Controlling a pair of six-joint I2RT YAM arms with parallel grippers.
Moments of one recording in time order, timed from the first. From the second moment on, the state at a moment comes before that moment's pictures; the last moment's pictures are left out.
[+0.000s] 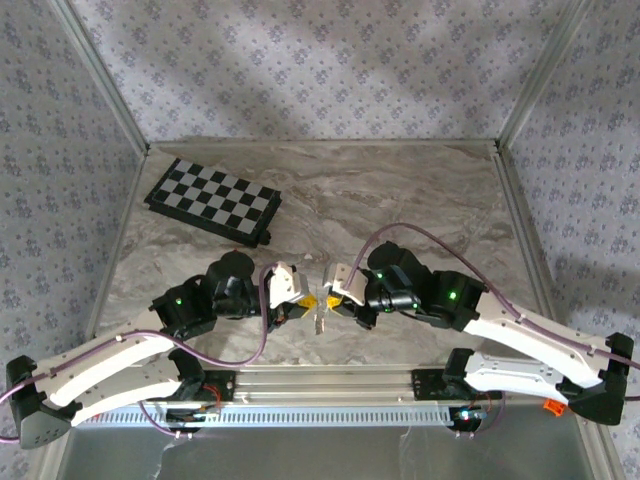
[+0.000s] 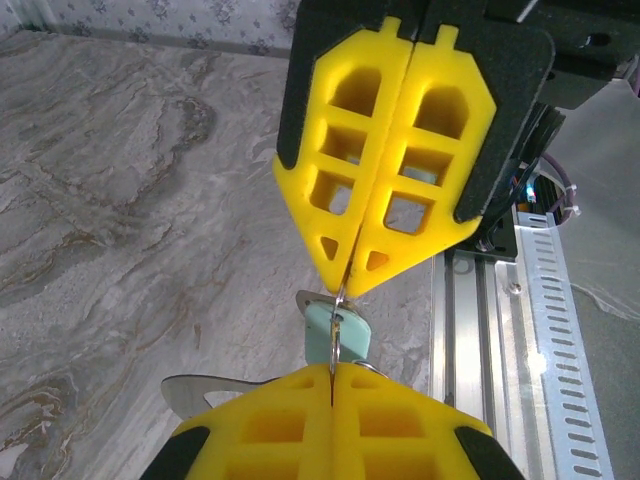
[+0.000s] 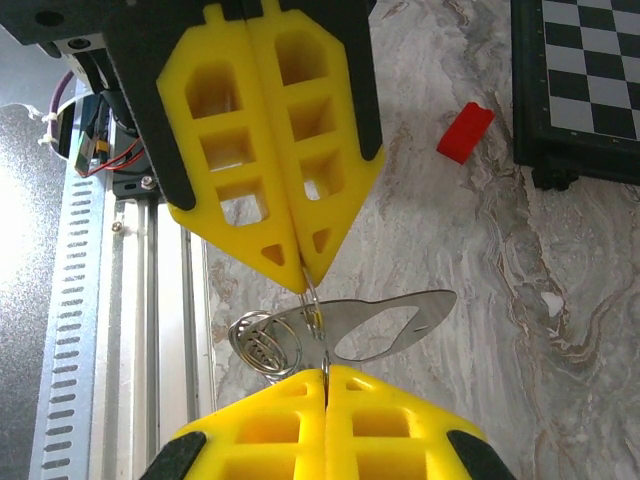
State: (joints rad) left arm -1.00 0.83 0.72 -0.34 0.38 0.15; right arm 1.05 0.97 0.95 -0.63 -0.23 -0.26
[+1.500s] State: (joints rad) left arm -1.01 0.87 0.74 -0.36 0.37 0.16; right arm 1.00 1.03 0.98 -0.65 -0.35 -0.24
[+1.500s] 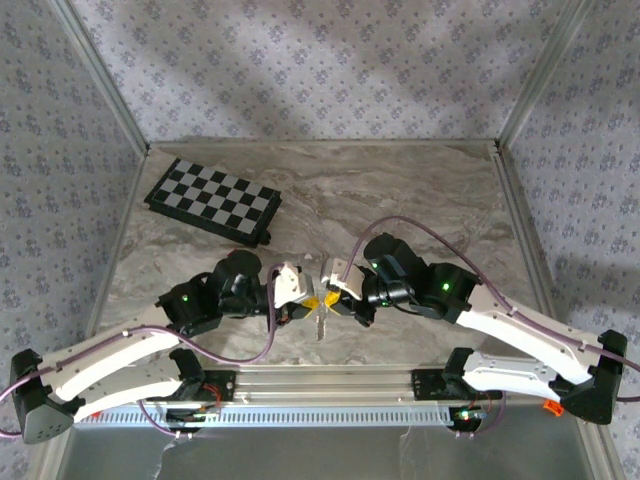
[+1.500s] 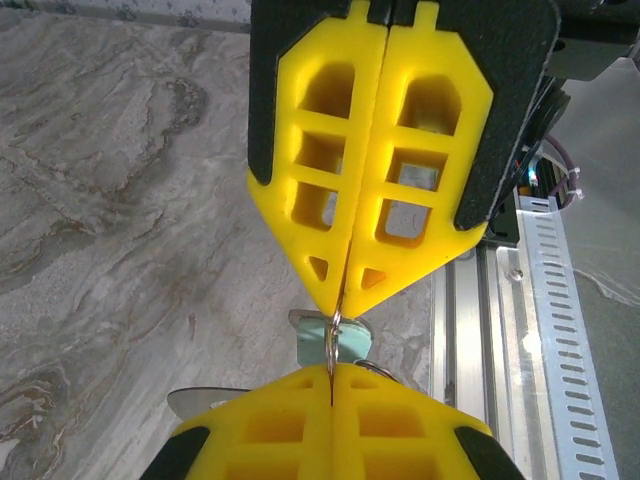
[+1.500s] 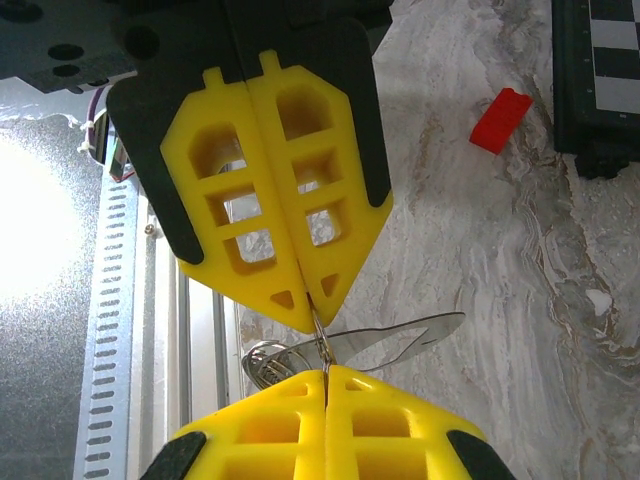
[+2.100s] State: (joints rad) left arm -1.01 0.89 0.74 -0.37 0.38 0.17; right arm 1.01 1.03 0.98 -0.65 -0.36 -0.24
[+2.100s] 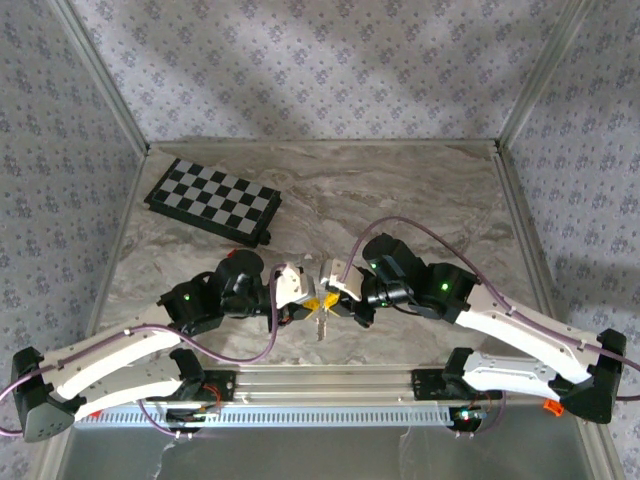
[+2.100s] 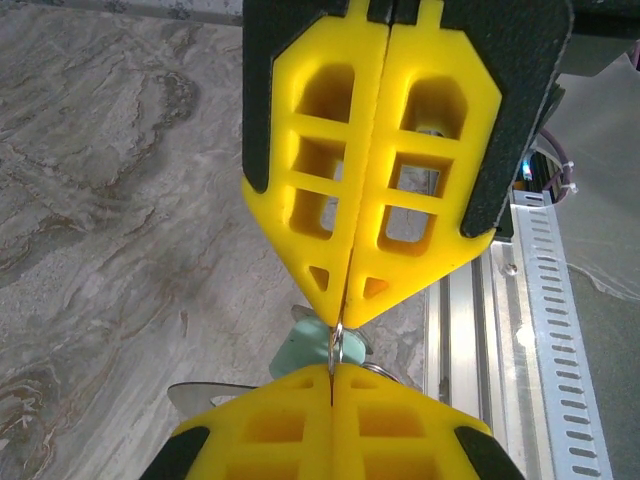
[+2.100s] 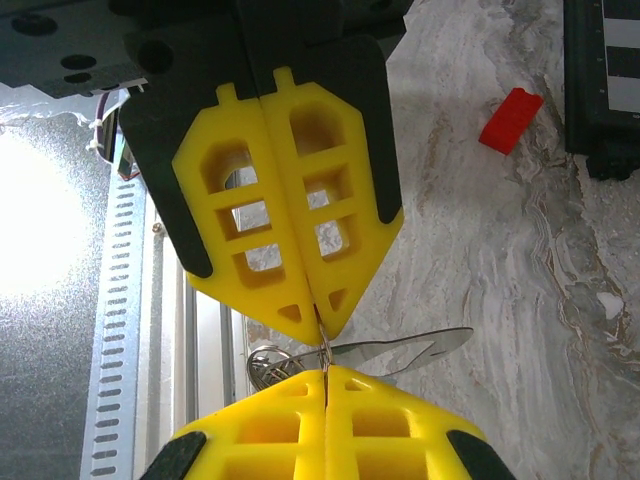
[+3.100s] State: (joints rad) left arm -1.02 0.85 0.73 -0.34 0.41 0.10; right arm 1.17 1.01 0.96 -0.63 -0.14 -0.35
